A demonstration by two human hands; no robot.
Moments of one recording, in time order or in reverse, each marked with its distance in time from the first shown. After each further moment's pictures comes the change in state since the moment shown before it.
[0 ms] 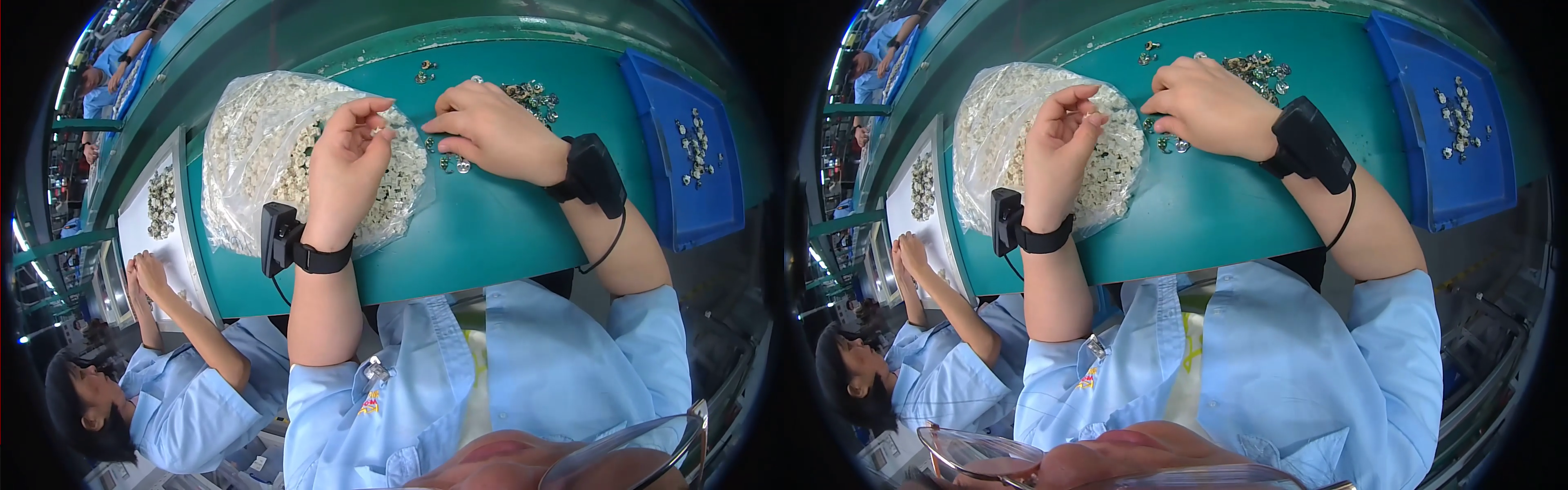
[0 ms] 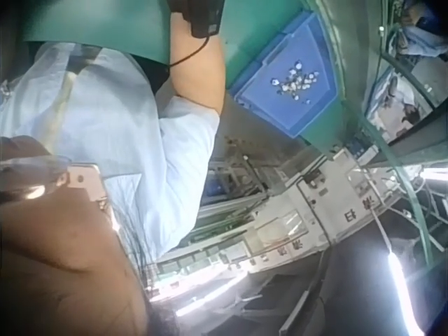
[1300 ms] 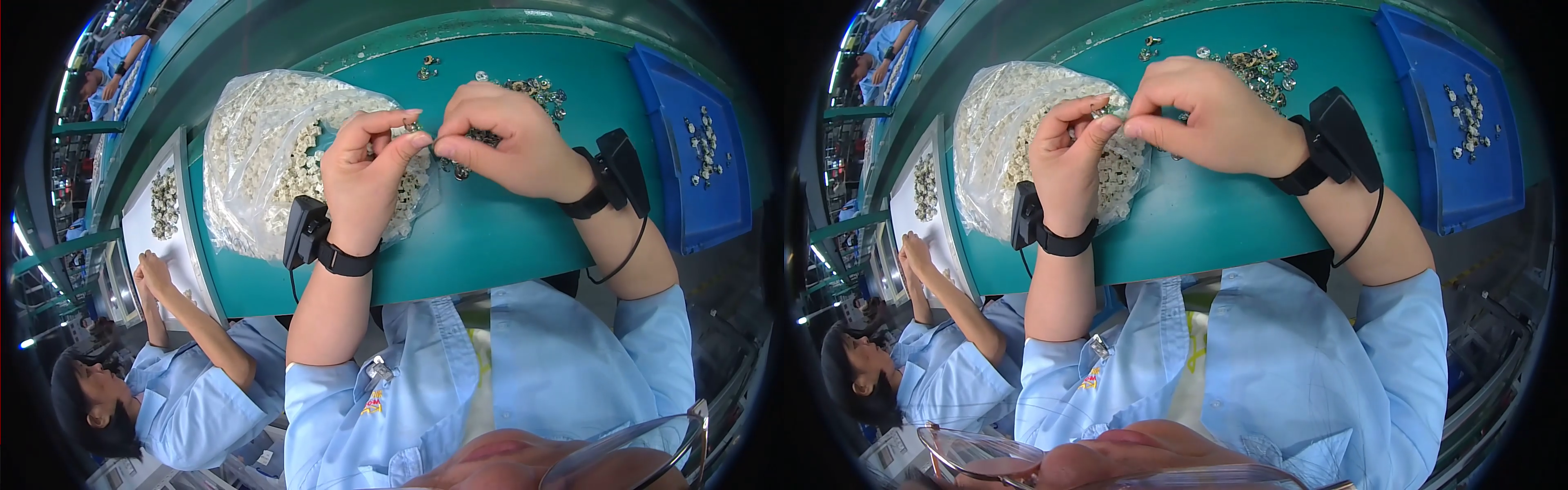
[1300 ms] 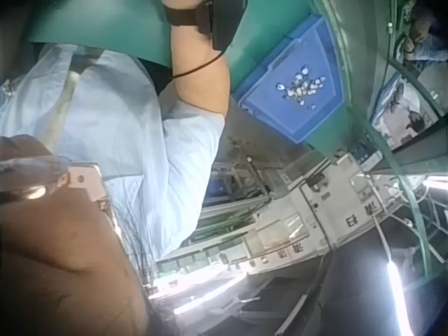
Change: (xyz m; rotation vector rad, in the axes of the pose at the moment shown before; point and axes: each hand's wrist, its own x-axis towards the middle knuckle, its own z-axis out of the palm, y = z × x) left_hand -0.007 -0.004 0.017 -0.081 0.083 0.167; right_hand 0.000 -0.022 -0.013 0.568 0.196 -0.003
